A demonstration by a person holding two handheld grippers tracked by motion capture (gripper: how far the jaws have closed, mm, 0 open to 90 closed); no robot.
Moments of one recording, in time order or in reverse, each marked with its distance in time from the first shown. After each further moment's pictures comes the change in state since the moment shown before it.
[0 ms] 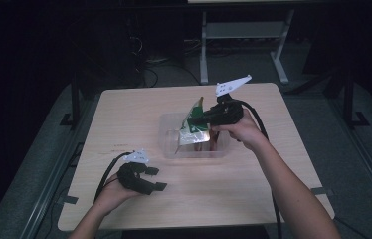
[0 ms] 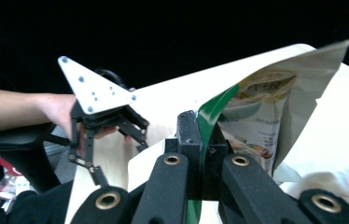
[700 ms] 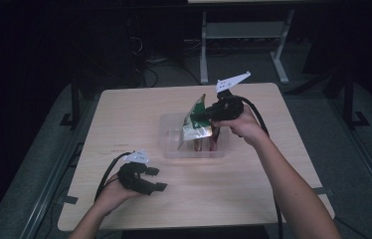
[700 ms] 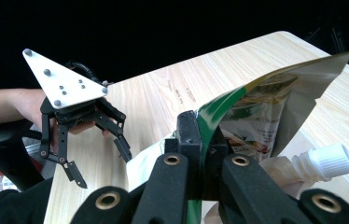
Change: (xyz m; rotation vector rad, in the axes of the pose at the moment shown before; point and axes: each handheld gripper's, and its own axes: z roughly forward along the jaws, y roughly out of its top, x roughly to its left) left arm 0.000 0.000 0.000 -0.002 -0.008 -0.009; right arm -0.018 -0.001 0.000 0.037 -0.042 0.020
